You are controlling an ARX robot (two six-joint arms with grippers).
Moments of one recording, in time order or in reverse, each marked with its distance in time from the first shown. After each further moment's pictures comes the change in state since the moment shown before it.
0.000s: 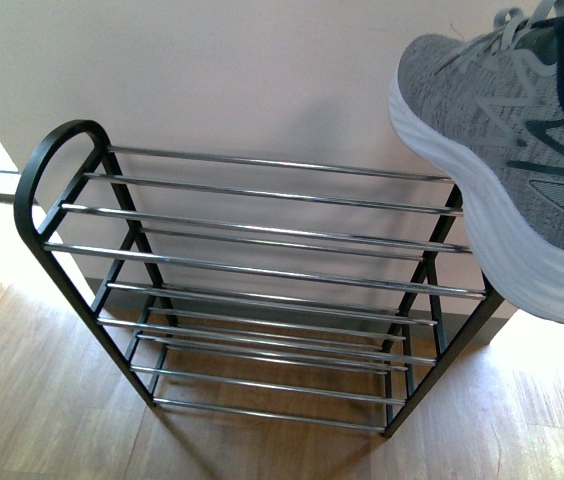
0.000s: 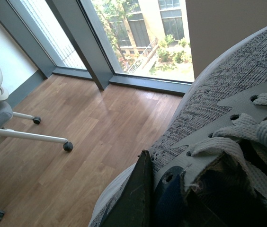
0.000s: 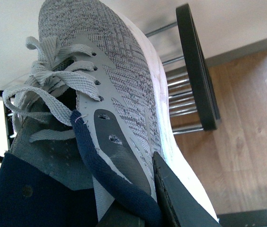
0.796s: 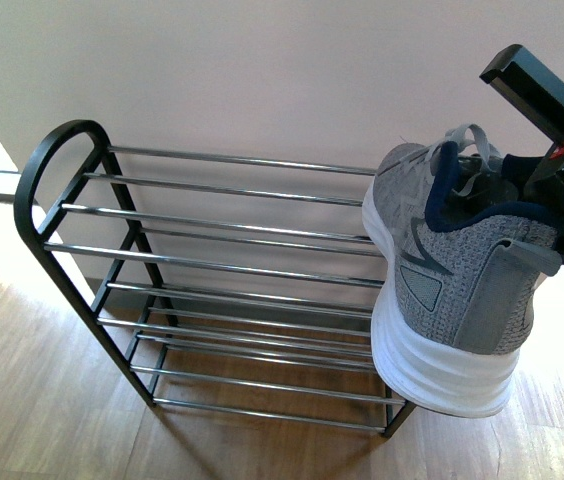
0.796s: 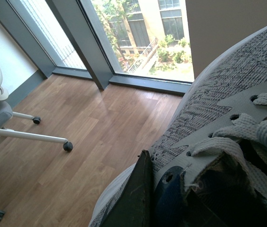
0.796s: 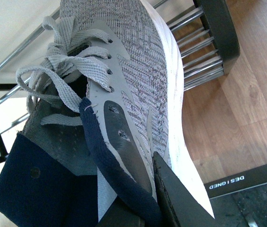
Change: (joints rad) left arm 0.000 0.000 0.000 0.000 0.000 0.000; right arm 0.189 0.109 -0.097 0.068 0.108 0.340
